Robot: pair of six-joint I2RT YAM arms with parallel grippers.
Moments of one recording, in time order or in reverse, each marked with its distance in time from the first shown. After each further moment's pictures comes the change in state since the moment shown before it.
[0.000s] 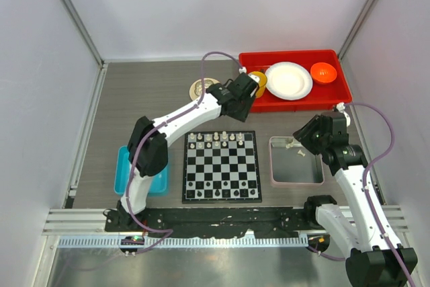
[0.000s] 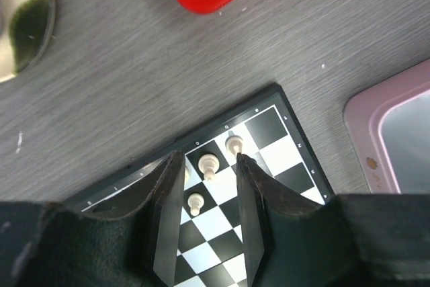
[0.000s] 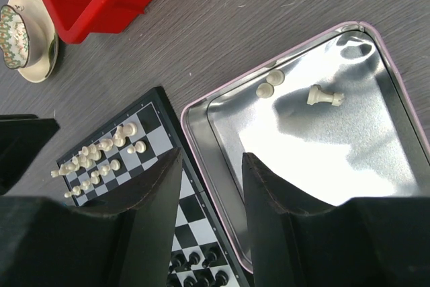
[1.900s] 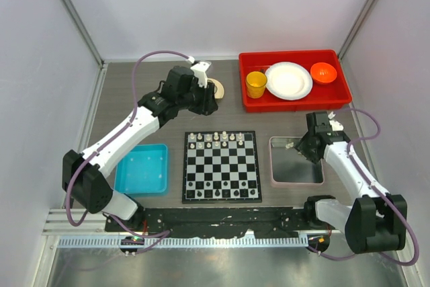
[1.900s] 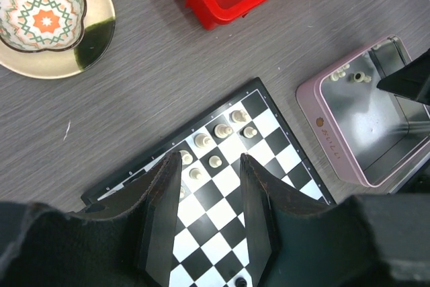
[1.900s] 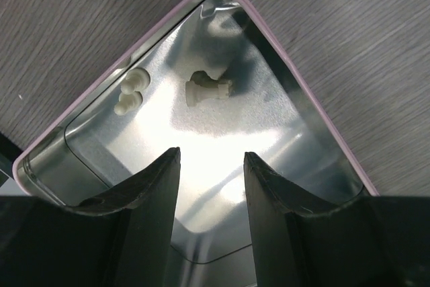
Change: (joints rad) left arm 0.258 -0.606 -0.543 0.317 0.346 0.059; right arm -0.002 0.288 -0.056 -0.061 0.208 0.024
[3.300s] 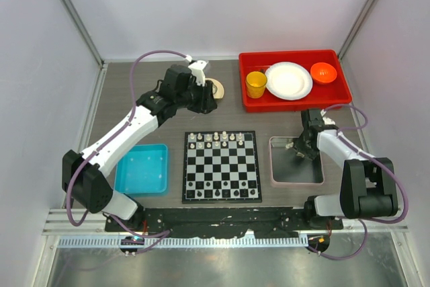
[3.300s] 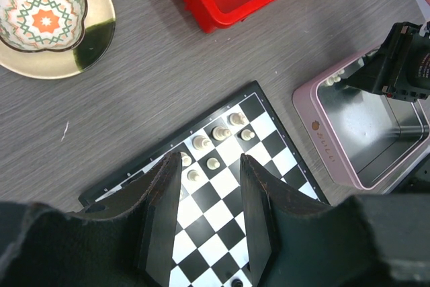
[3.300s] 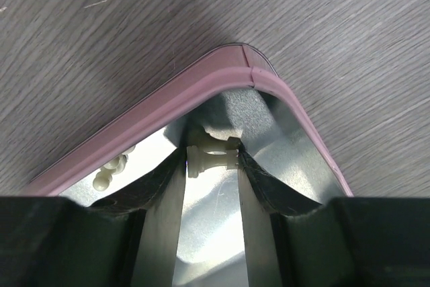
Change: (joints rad) left arm 0.022 0.000 0.000 0.007 0.026 -0.018; right arm -0.019 0.275 -0.003 0.206 0.019 -0.105
